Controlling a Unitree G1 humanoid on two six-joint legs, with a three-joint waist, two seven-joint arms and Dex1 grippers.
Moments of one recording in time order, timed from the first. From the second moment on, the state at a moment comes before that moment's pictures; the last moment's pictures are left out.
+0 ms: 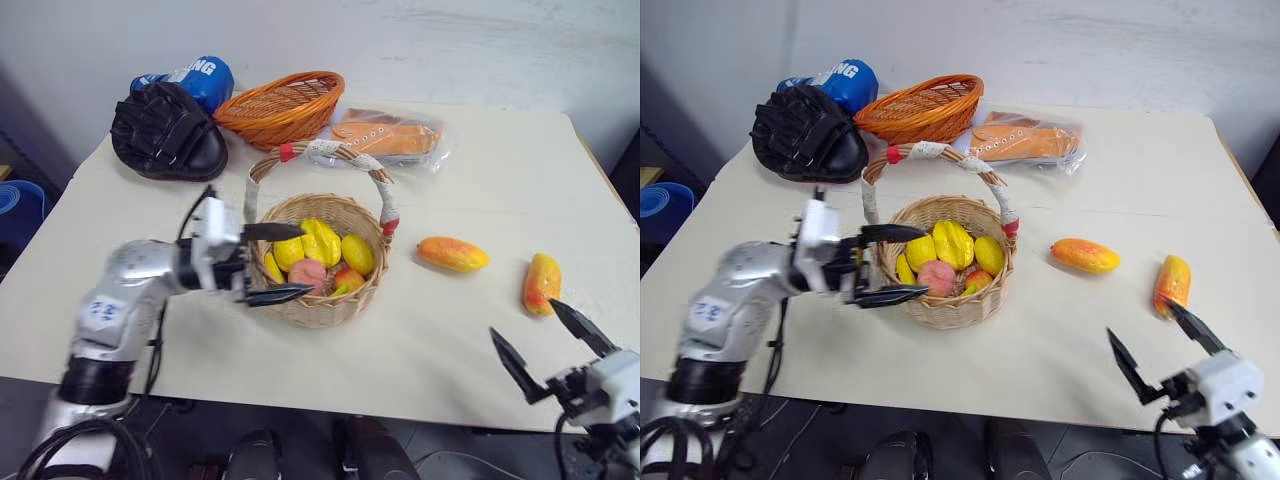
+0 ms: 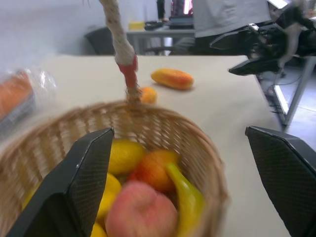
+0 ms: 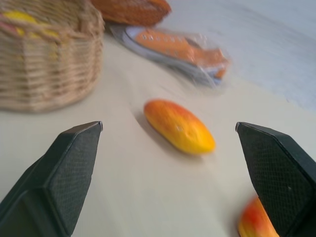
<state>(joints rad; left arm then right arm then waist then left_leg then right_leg) -0.37 0.80 0.11 -0.24 -0.67 0.45 -1.16 0.63 -0.41 -0.51 -0.38 0.41 -0.33 0.69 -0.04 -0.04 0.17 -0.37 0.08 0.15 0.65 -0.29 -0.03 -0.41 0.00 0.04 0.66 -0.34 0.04</state>
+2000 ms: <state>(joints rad) -0.14 0.78 0.36 -0.26 -0.82 0.51 -1.13 -0.61 -0.71 -0.05 -0.55 0.87 1.03 0.92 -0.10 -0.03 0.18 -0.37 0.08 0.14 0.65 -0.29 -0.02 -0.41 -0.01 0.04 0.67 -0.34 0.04</state>
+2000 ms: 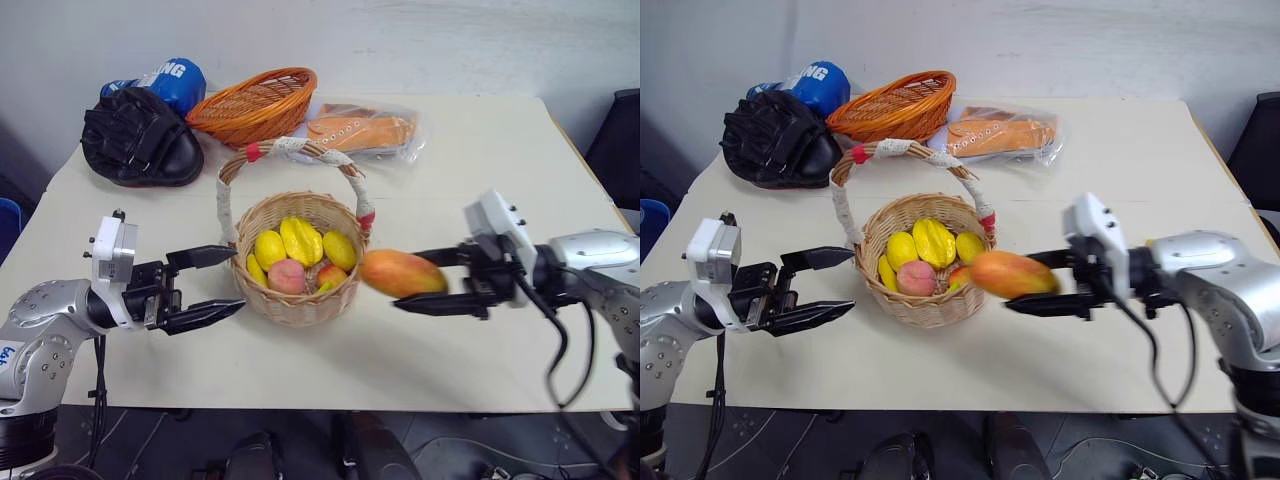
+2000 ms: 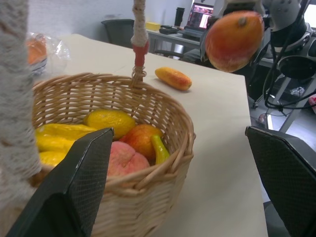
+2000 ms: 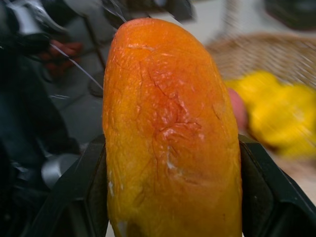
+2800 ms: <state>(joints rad) -0.18 0.74 0.30 -0.30 -0.83 0.49 -1.10 -0.25 -0.62 -0.17 -0.67 0.80 0.82 0.82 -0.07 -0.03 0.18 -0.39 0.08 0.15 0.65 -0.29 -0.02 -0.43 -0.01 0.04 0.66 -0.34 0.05</state>
